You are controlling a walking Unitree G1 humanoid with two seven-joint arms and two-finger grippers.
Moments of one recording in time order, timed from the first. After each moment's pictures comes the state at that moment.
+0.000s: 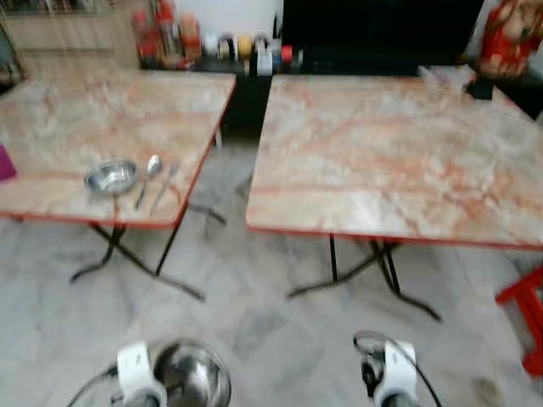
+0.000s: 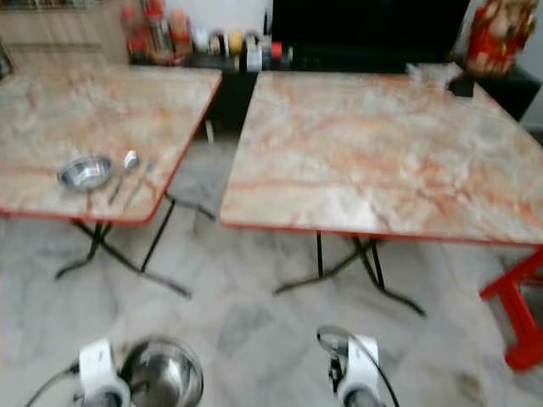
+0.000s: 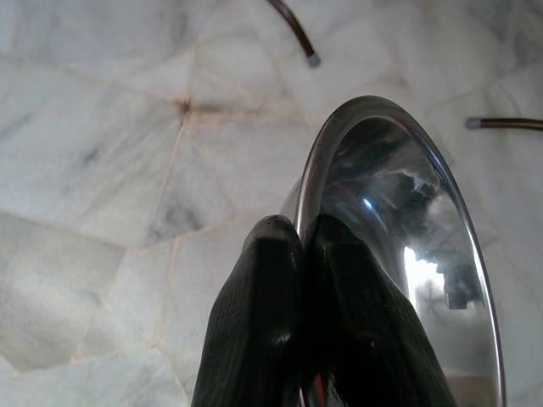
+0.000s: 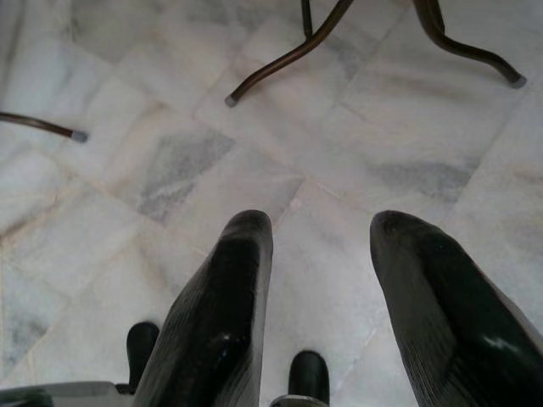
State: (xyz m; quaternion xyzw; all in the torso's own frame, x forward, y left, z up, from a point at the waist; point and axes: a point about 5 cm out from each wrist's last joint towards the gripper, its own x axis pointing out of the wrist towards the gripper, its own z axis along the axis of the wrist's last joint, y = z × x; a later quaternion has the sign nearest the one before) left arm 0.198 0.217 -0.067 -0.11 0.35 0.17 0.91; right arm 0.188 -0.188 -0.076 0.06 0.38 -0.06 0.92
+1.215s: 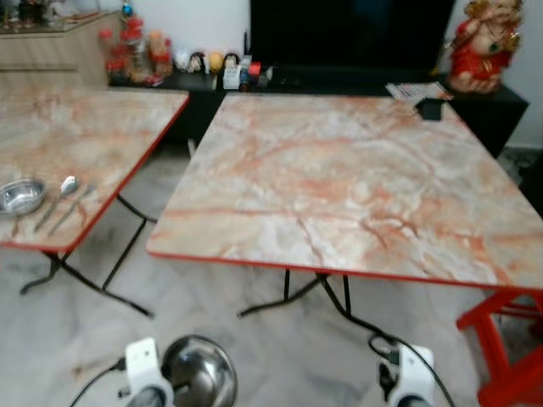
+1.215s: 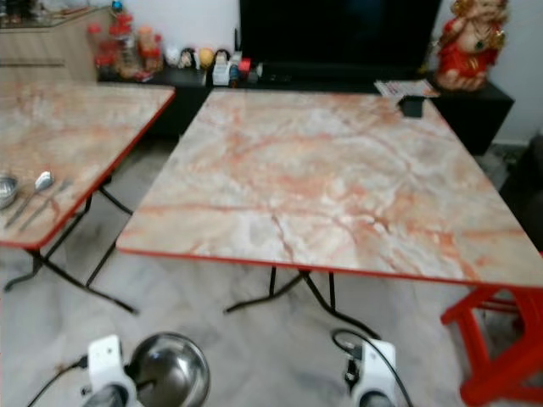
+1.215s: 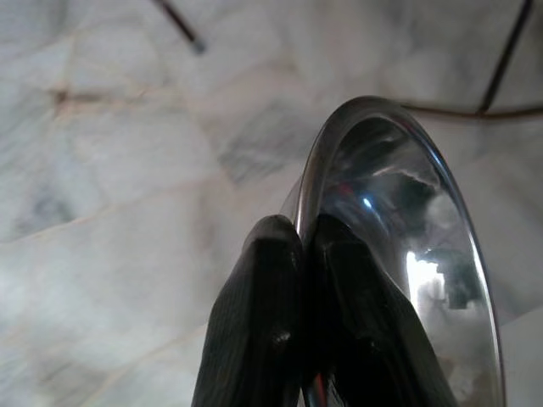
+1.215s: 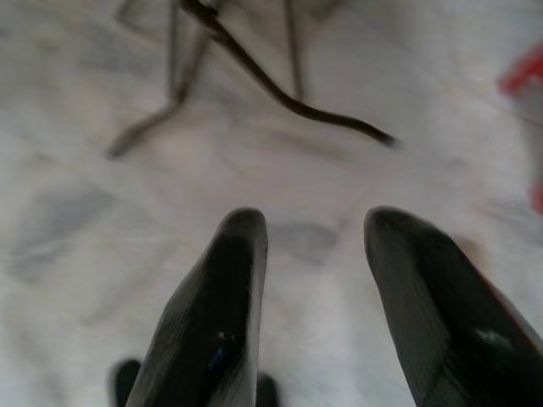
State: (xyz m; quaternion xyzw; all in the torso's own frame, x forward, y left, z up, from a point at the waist) left arm 0.192 0.222 -0.070 -0.09 0.36 0.16 0.91; right arm 0.189 -0.184 -0.076 0.06 0.37 -0.07 0.92
